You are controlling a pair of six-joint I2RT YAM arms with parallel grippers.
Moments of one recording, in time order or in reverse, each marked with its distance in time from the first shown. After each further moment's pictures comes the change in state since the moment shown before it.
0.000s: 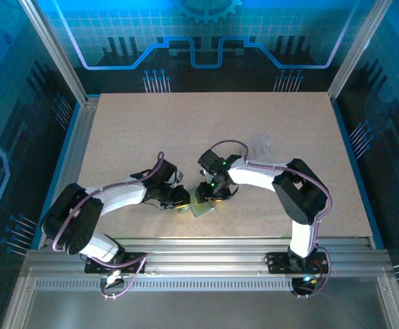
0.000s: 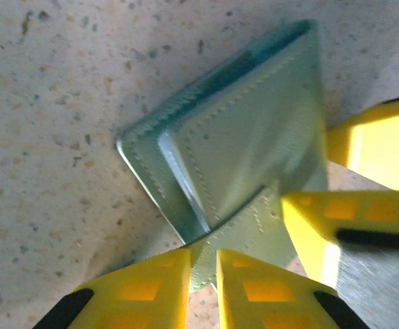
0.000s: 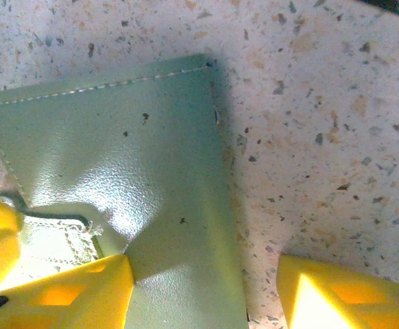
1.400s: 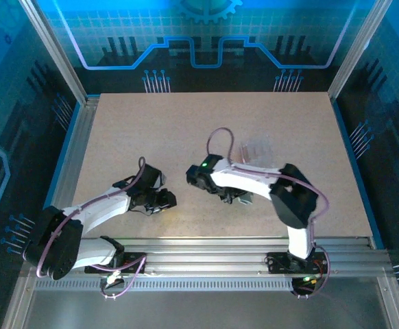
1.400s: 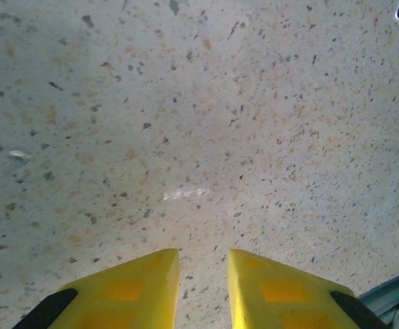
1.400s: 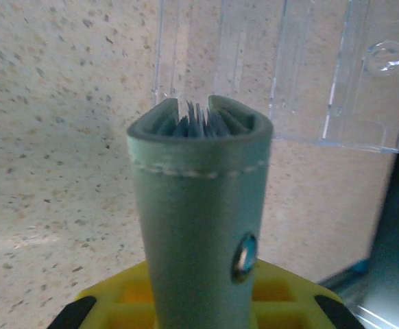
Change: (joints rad) left arm 0.095 -0.245 -0.126 -0.112 -0.098 -0.011; right arm 0.199 0.092 0.283 -0.824 0.877 0.336
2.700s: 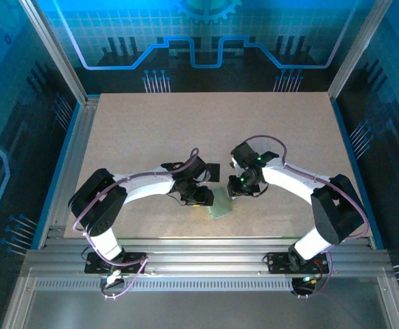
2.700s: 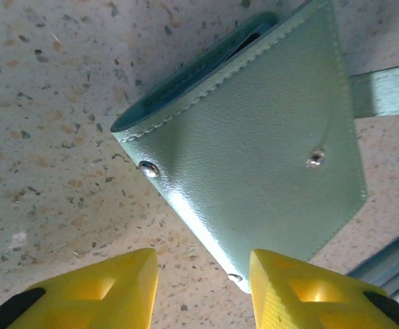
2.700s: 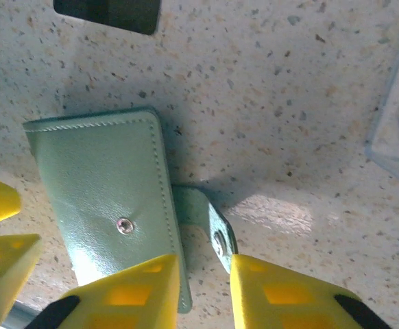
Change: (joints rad) left arm -0.304 0.467 0.451 -0.076 -0.003 0.107; right arm -0.418 -0.396 -0.472 0.727 -0.825 -0.434
